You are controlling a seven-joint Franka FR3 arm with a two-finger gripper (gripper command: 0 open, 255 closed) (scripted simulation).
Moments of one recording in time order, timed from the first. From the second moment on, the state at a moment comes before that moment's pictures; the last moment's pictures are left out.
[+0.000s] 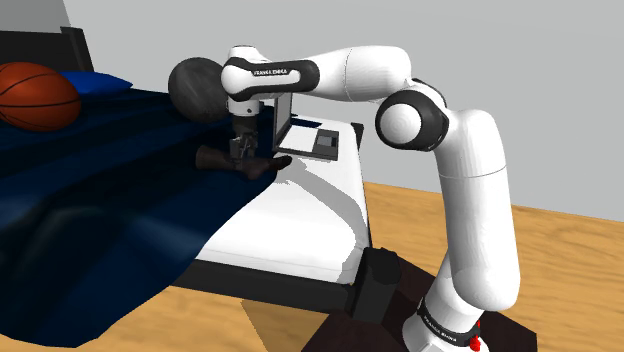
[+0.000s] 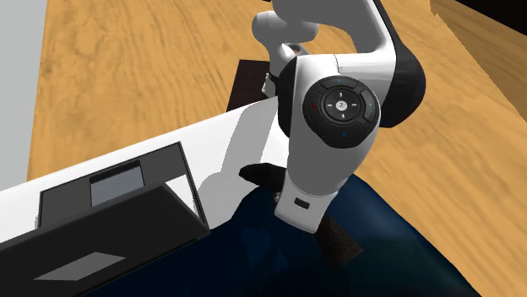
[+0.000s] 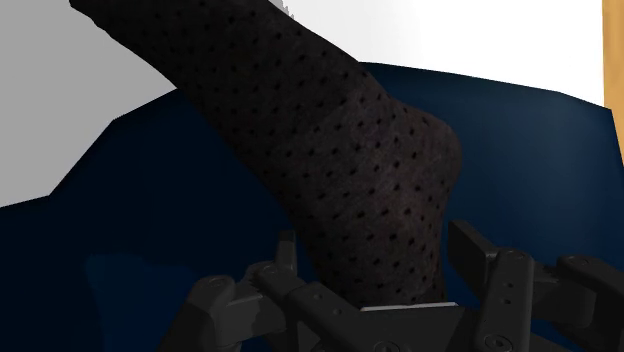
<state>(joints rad) 0.10 0.48 -0.01 -1.30 0.06 1.70 -0.35</state>
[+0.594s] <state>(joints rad) 0.10 0.49 -0.01 -1.25 0.06 1.65 -0.35</state>
